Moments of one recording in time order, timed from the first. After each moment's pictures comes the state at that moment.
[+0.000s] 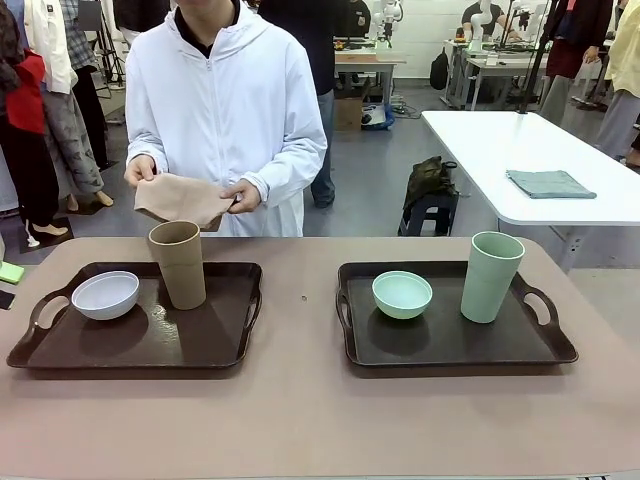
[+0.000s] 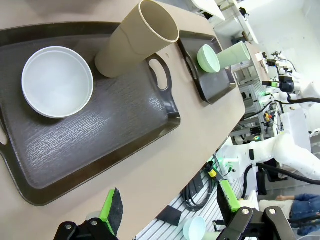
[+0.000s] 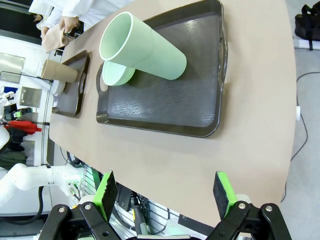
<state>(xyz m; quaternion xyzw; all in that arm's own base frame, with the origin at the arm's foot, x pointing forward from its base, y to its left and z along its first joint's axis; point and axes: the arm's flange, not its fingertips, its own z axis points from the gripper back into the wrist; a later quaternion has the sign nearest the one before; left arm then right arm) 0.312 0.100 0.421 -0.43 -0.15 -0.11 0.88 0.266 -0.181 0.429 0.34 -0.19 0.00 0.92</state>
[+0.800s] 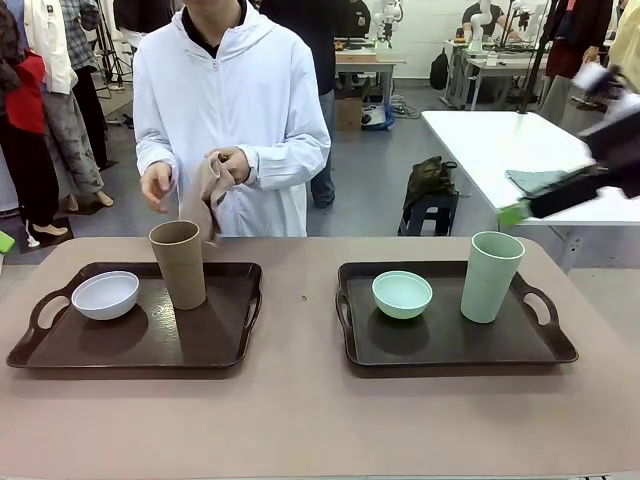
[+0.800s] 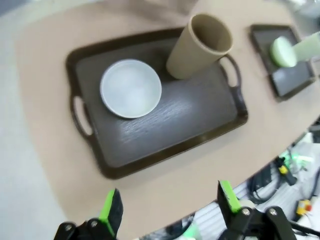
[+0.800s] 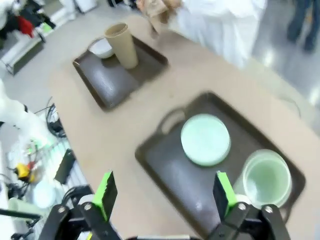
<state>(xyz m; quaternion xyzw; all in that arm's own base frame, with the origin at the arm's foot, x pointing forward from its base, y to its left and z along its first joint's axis) 0.323 0.068 0.525 -0.17 -0.16 -0.11 0.97 0.319 0.063 0.539 0.25 -0.34 0.38 0.82</state>
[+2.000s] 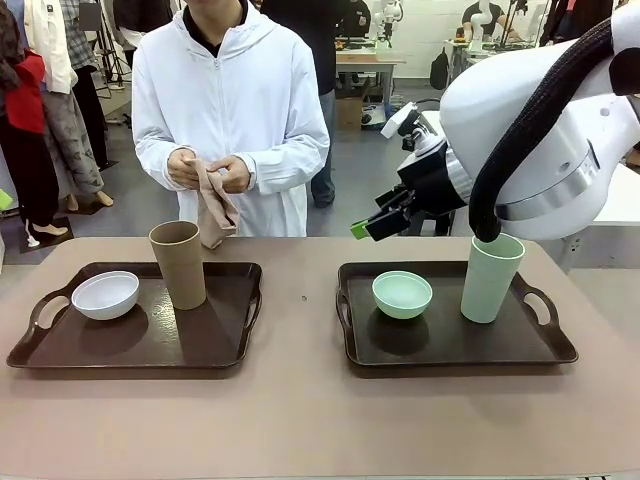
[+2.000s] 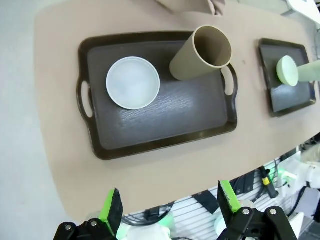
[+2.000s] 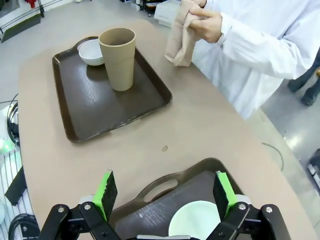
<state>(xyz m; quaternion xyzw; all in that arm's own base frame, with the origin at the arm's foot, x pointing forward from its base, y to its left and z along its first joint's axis) 0.329 0.045 0.581 -0.16 -0.12 -0.03 0.98 0.389 0.209 0.474 0.19 -0.40 0.47 0.77</state>
